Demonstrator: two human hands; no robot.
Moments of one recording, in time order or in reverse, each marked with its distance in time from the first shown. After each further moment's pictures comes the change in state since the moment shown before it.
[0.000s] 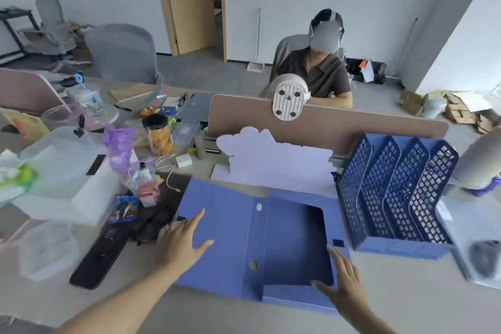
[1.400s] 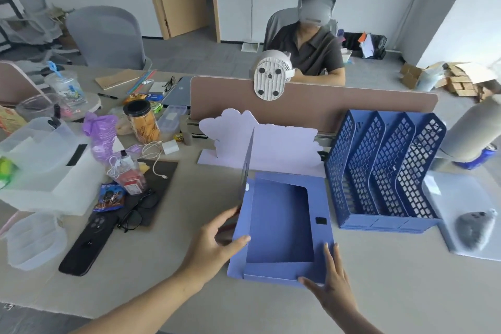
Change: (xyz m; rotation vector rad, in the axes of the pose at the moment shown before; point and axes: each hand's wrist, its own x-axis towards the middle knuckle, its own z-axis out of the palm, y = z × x) left_hand -0.052 0.148 -0.075 -1.127 -0.310 -0.116; right_hand -0.028 0.032 0.015 0.206 -0.081 0.142
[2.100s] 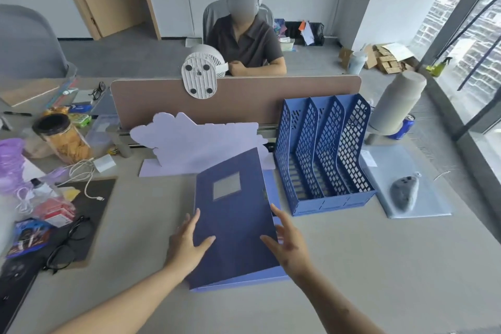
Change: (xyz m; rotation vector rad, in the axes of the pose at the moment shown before) left_hand 0.091 -0.088 0.059 0.495 -0.053 -0.154; right_hand 0.026 -0.058 -0.057 0.458 0.050 -0.010
